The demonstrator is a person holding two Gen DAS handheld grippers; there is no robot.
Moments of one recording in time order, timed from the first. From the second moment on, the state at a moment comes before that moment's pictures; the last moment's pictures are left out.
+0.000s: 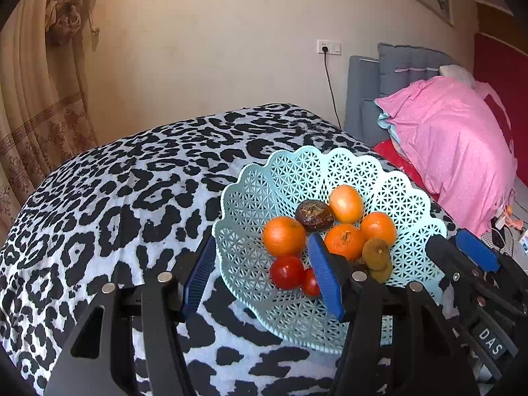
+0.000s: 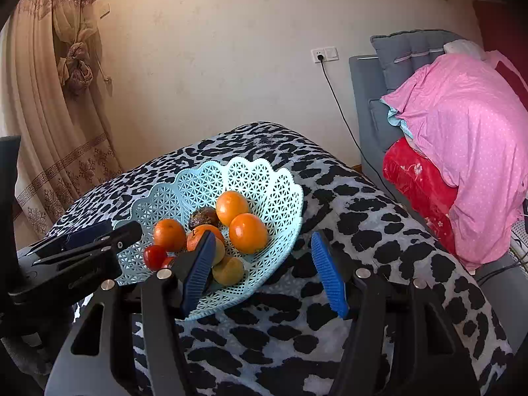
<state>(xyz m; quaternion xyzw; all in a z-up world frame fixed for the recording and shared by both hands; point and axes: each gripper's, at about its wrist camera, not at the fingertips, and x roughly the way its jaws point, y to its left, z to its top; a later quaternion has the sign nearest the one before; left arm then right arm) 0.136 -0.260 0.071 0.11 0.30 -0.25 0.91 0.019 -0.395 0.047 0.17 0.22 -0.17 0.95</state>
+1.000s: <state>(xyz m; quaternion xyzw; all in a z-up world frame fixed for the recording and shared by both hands) 0.082 -0.198 0.088 0.08 0.25 -0.15 0.95 -0.001 -0.354 0.064 0.13 0.24 -0.09 0.96</state>
